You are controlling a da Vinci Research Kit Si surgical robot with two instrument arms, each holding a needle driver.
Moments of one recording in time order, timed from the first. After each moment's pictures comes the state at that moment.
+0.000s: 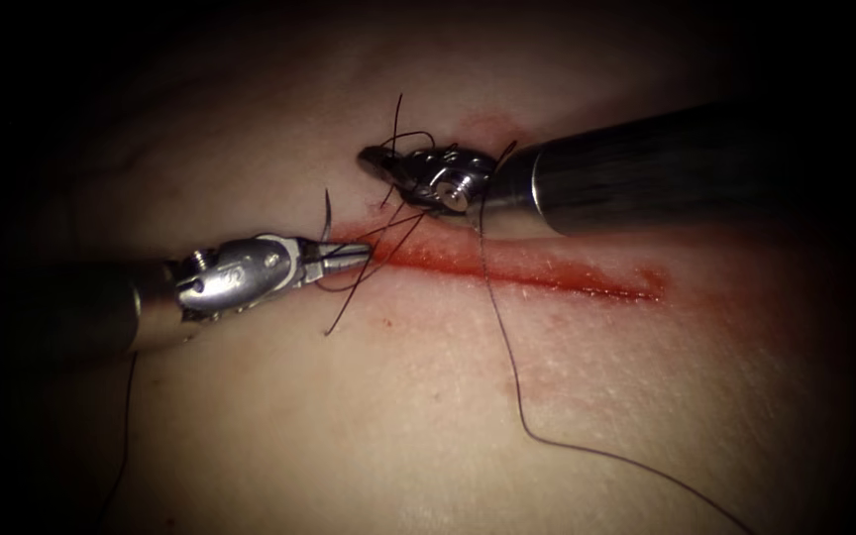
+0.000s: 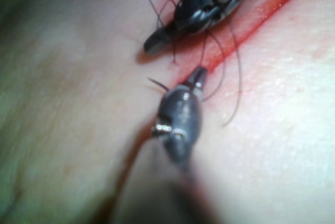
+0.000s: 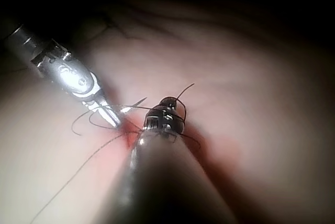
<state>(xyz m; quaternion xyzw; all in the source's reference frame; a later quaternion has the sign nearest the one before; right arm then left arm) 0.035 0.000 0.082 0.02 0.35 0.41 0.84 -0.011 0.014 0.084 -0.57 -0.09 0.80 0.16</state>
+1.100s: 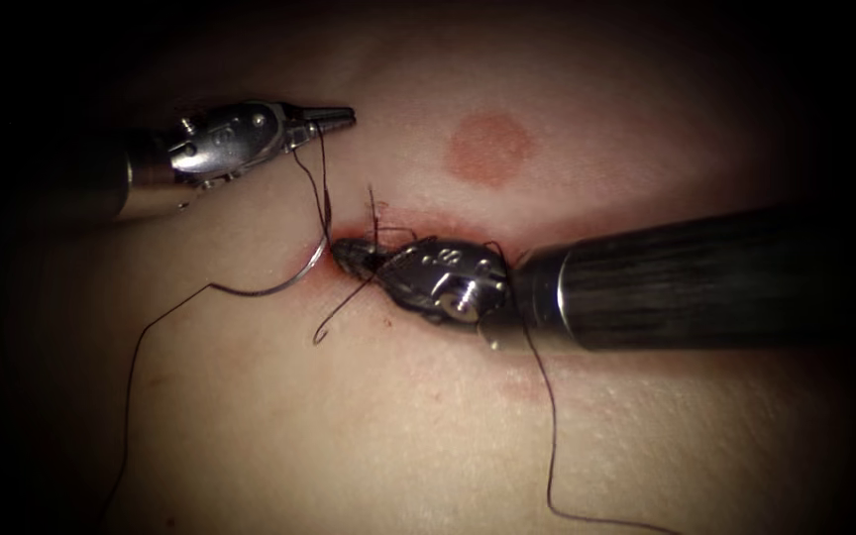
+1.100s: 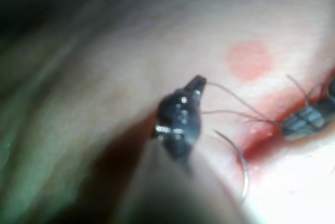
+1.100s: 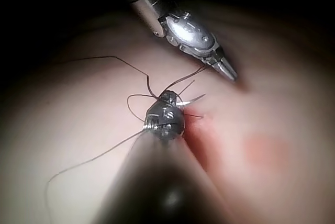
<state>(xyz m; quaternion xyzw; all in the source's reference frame) 0.037 -0.008 0.072 0.05 0.41 0.35 0.84 -0.009 0.026 0.086 -0.54 -0.07 0.81 0.20</state>
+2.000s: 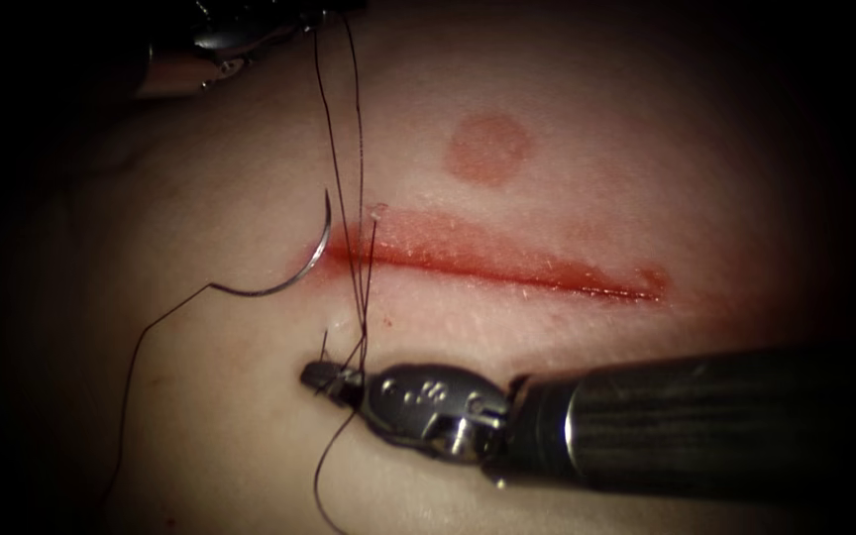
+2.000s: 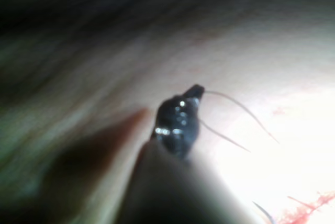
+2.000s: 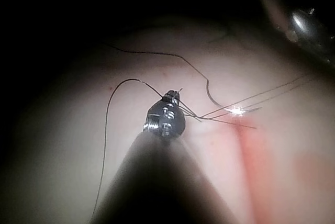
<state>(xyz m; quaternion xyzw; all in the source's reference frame) 0.038 -0.017 0.064 0.05 0.44 0.28 0.85 -0.009 0.037 0.086 -0.53 -0.06 0.81 0.24</state>
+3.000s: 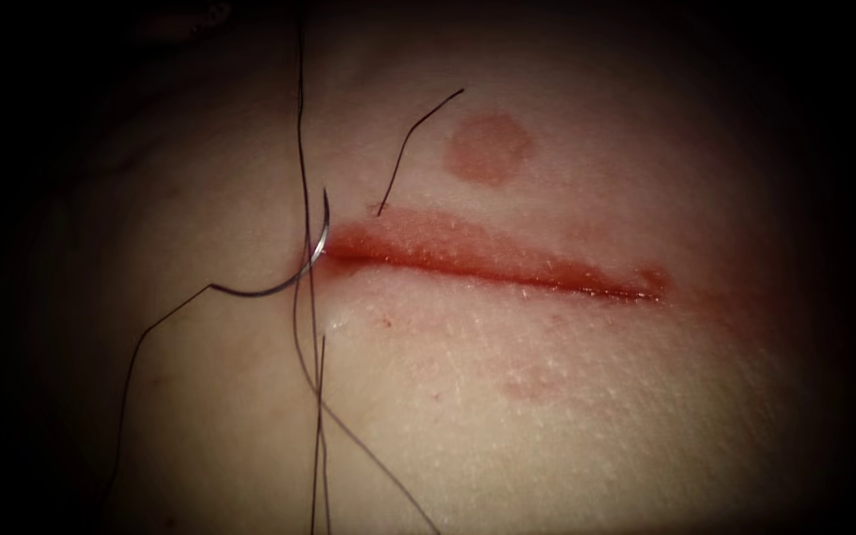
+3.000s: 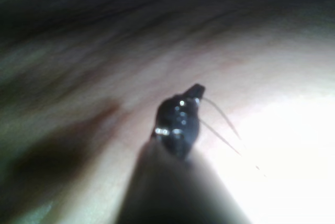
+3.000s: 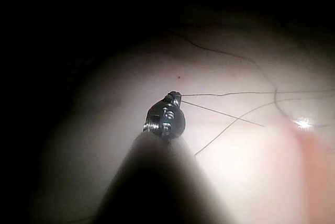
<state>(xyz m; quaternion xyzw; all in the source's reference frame) 0.037 -0.030 0.059 0.07 0.45 0.19 0.87 -0.007 0.043 0.085 -0.55 -0.05 0.79 0.27</state>
